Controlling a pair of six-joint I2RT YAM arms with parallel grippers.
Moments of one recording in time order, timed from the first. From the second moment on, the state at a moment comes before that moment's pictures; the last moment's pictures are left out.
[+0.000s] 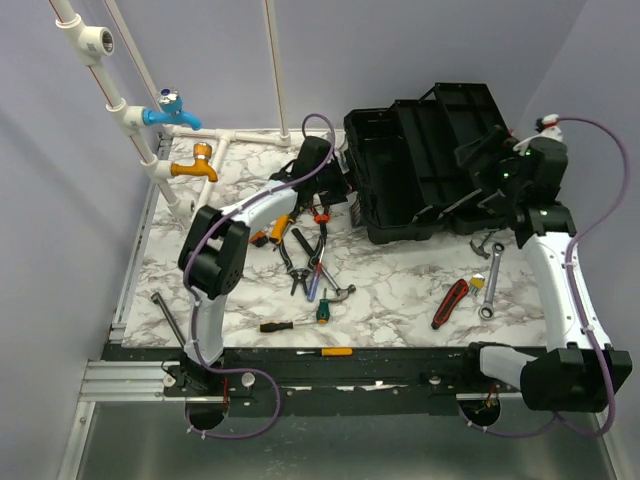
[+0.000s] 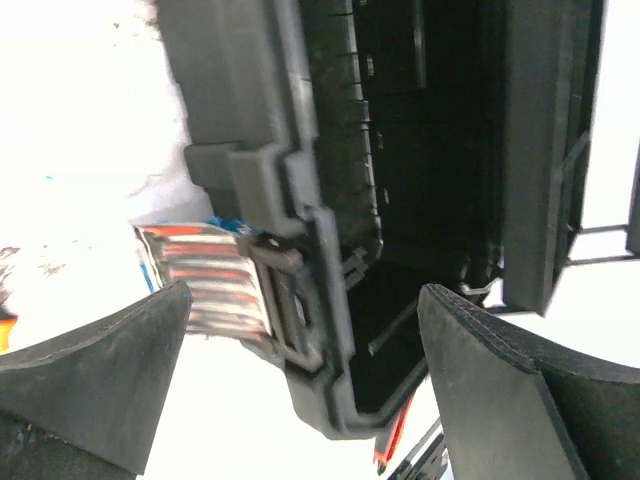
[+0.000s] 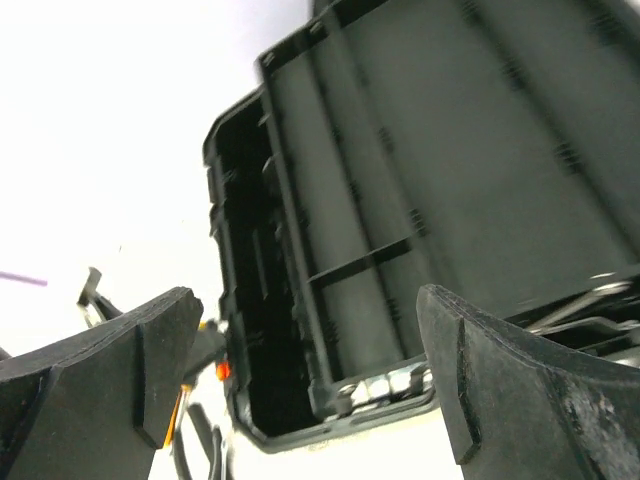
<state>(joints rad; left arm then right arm) -0.53 2.09 1.57 -0.07 0.33 -0.91 -0.12 1.17 1.17 -0.26 -0.11 0.55</state>
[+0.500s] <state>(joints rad) -0.52 1.45 1.34 -0.29 -0.05 -0.66 0.20 1.00 1.00 -0.61 0.24 0.59</state>
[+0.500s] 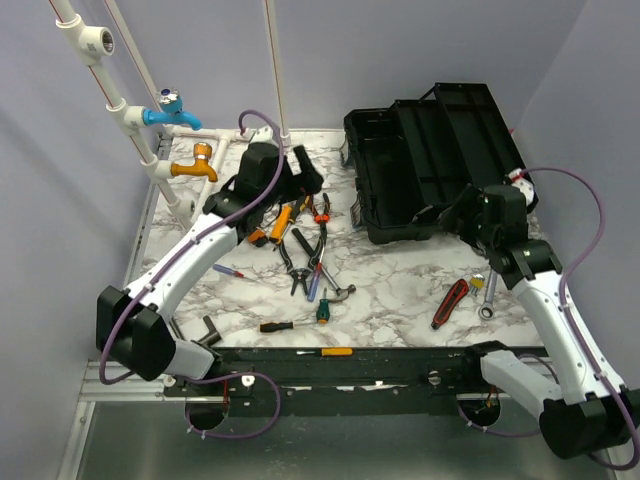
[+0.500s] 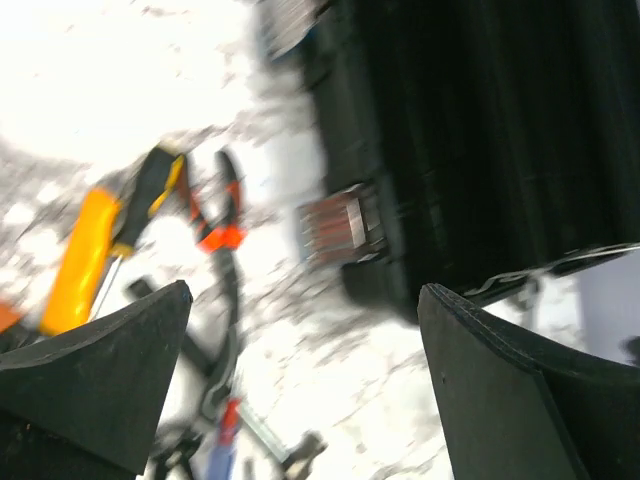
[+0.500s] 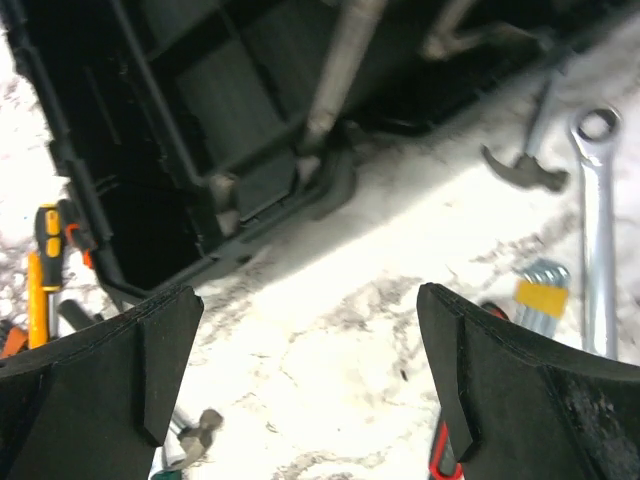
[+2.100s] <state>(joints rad) -0.50 0.79 0.35 0.21 0.04 -0.45 0.20 1.13 0.63 -0.74 0.38 1.03</state>
